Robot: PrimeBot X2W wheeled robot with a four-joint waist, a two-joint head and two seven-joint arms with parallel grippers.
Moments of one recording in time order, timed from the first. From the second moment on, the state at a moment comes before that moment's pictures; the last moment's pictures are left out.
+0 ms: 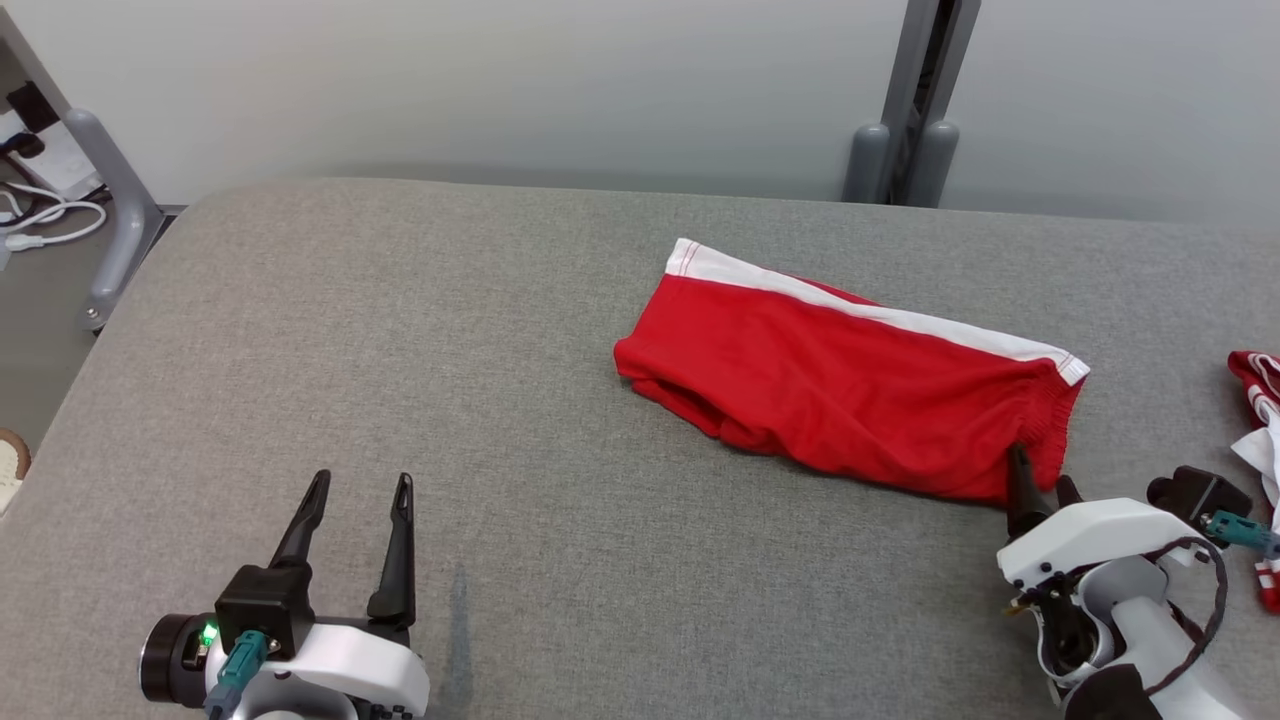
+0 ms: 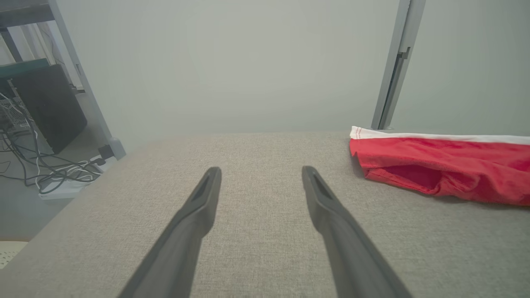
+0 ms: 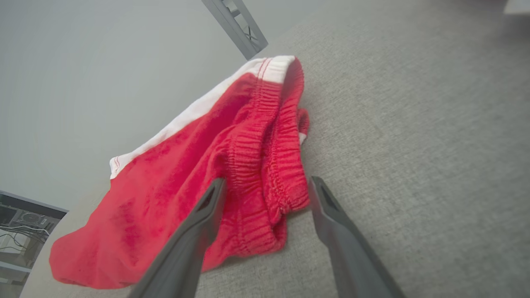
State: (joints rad) left arm -0.07 0.09 -0.11 0.28 -0.16 0.03 -0.26; right arm -0.50 -0.05 0.00 0.98 0.70 0.13 -0.17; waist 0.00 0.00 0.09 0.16
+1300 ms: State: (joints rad) left arm -0.13 0.05 -0.07 0.30 -0.11 -0.02 -0.26; right arm -0.71 -0.05 0.27 1.22 0.98 0.13 -0.26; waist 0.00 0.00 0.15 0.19
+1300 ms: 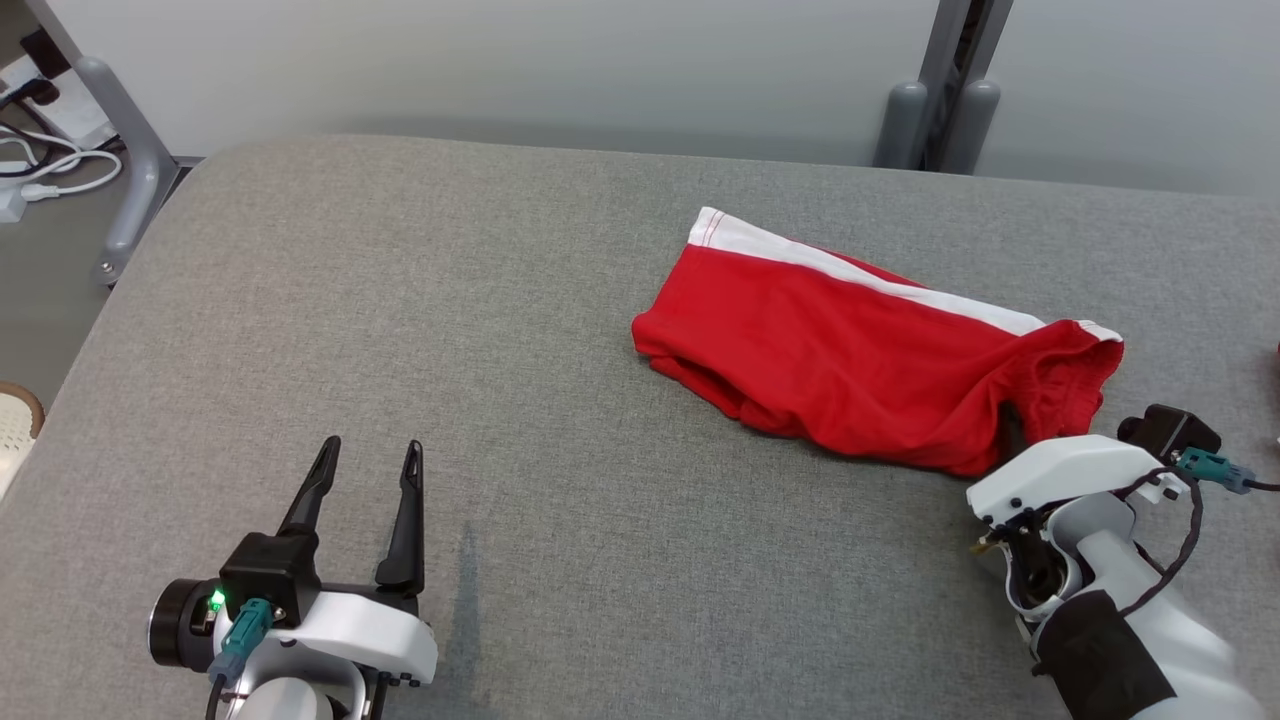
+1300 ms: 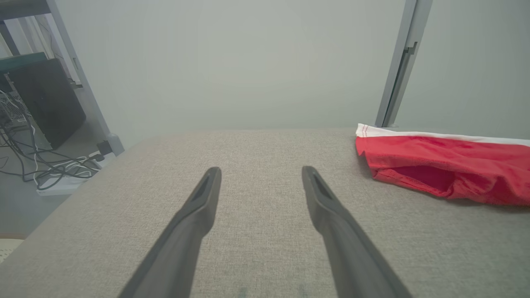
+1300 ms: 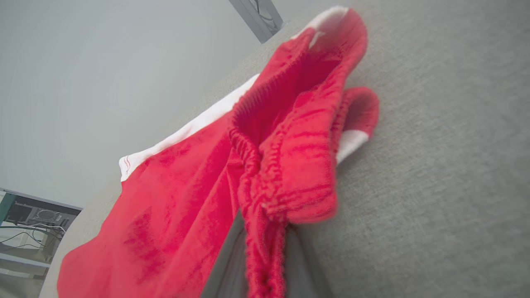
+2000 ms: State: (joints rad) left arm -0.13 0.05 -0.11 0.31 -0.12 -0.03 -0.26; right arm -0.78 -0.25 0.33 1.28 0.65 0.13 -0.26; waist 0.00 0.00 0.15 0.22
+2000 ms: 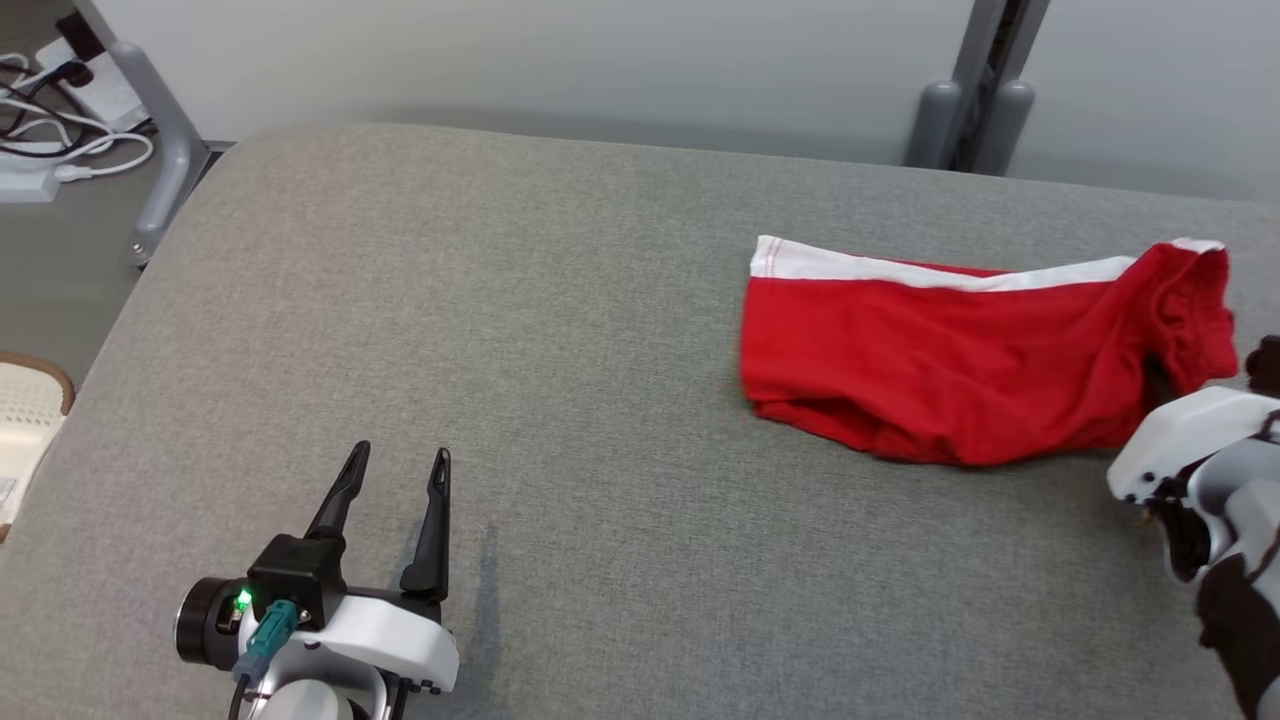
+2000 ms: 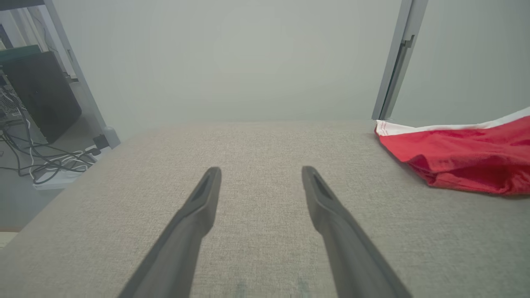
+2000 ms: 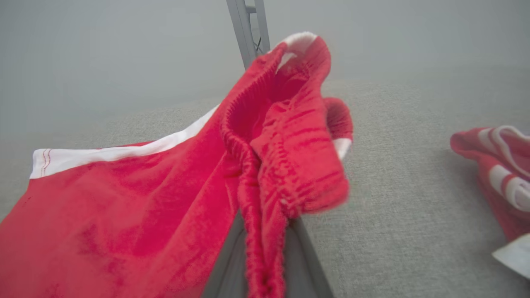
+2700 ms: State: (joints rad) left arm -0.14 0.05 -0.13 0.32 -0.15 -0.02 -0.26; right arm -0.90 -0.16 0.37 1.28 0.50 0.13 -0.23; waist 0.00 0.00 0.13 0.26
